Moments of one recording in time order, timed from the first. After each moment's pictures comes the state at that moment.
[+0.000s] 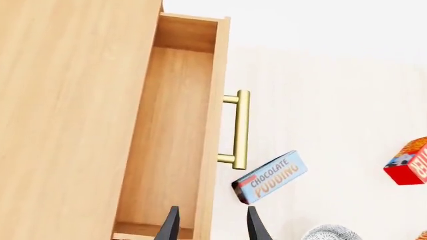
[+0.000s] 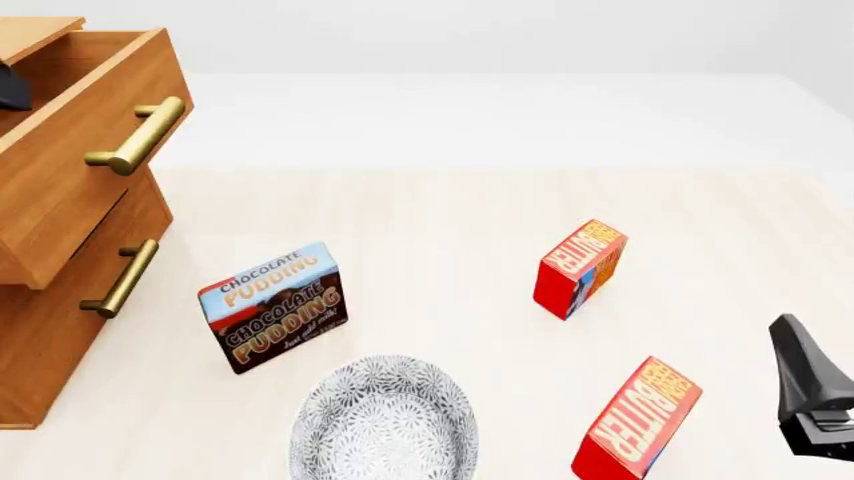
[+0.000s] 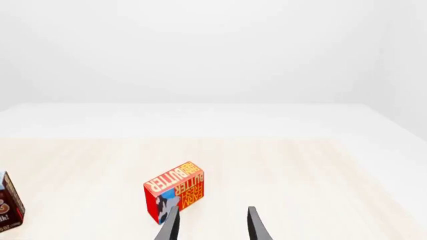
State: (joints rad) left arm 0.06 1.05 -1.39 1.17 -0.06; right arm 0.00 0.01 0.00 -0.01 0.00
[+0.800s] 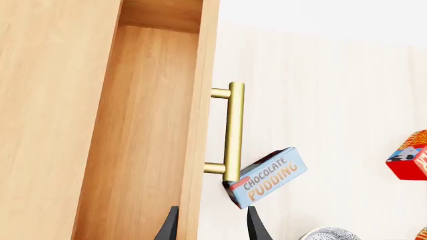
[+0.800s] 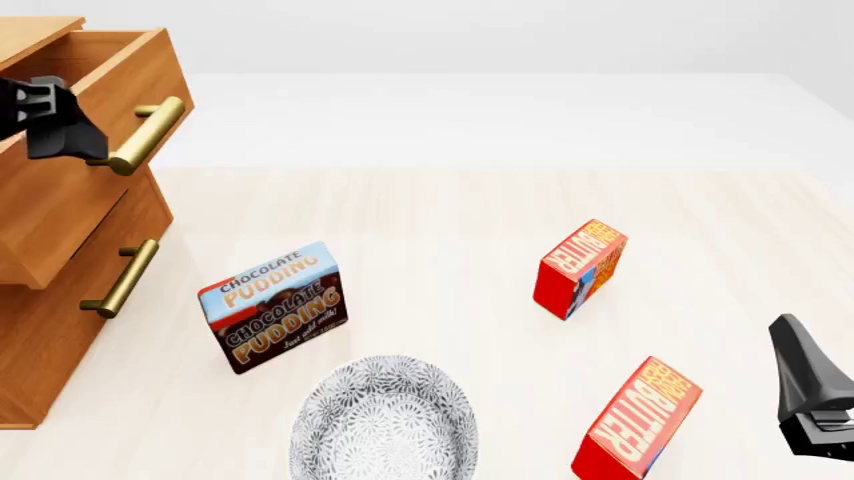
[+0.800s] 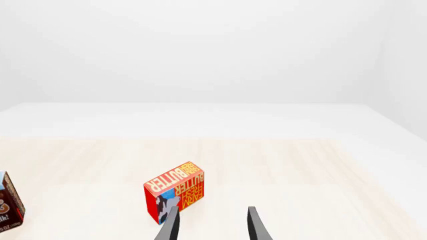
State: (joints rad) left arm 0.00 1.11 -1.23 1.04 -0.12; right arm 0.00 0.01 0.00 -0.01 0.00
